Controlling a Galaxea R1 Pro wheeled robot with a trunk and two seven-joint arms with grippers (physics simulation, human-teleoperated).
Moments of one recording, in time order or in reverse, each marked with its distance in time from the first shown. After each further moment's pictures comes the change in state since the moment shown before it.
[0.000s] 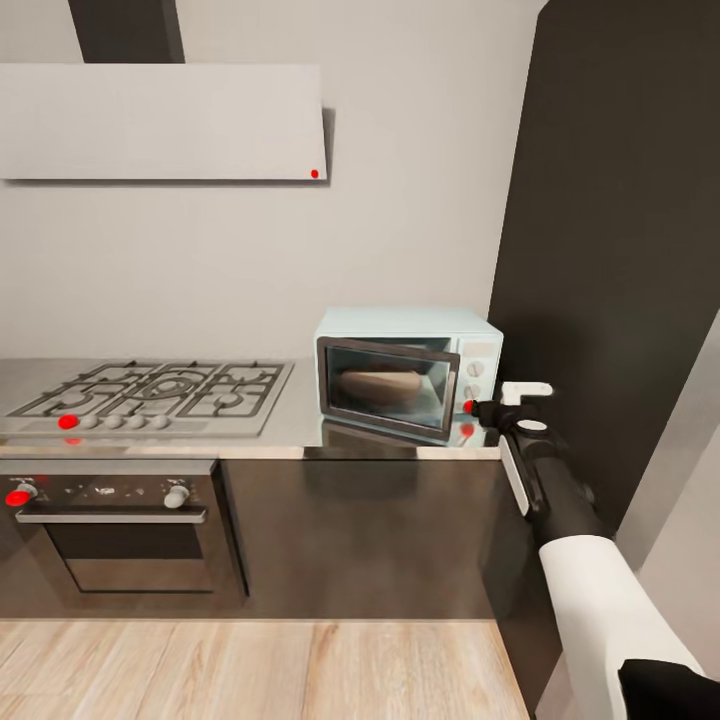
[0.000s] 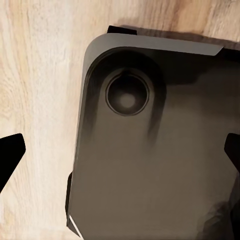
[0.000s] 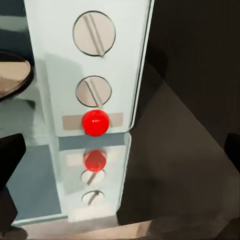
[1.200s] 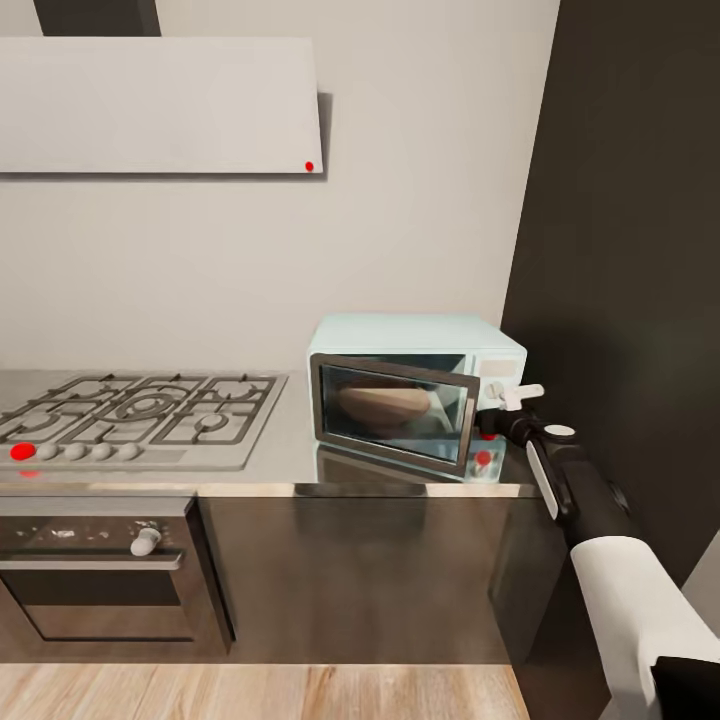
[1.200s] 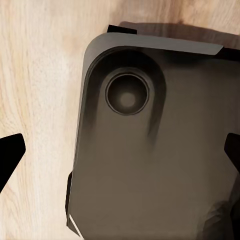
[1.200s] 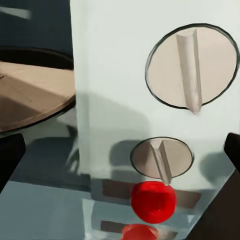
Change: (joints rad) left arm 0.000 0.000 0.000 0.001 0.000 0.000 -0.001; right arm 0.000 -0.110 0.007 0.050 -0.001 -0.052 0.397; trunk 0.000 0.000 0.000
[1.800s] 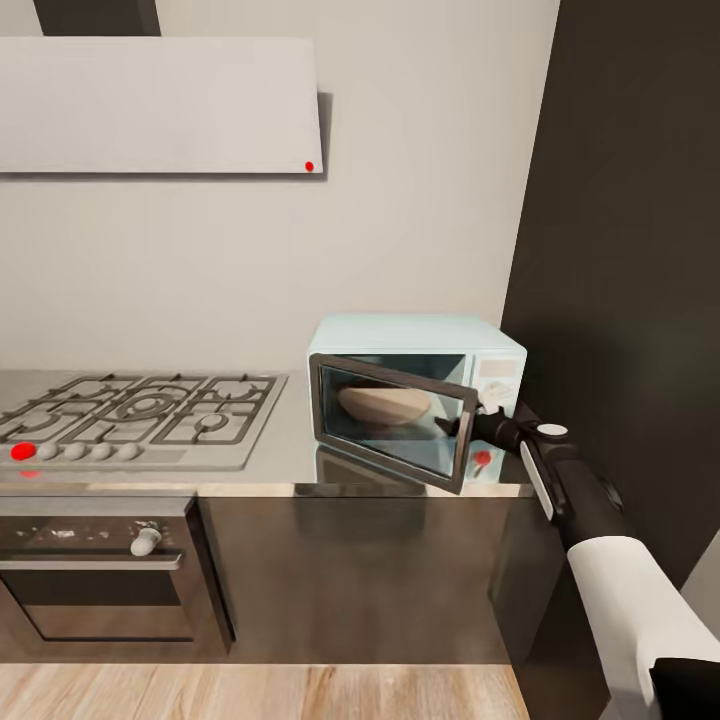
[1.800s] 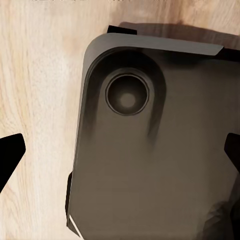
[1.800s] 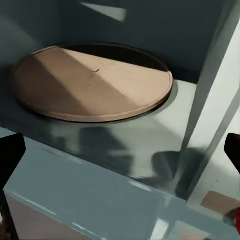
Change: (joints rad) left arm 0.000 0.000 0.001 0.000 0.000 -0.001 0.000; right arm 0.000 0.002 0.043 -0.009 0.007 0.000 0.274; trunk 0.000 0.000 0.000
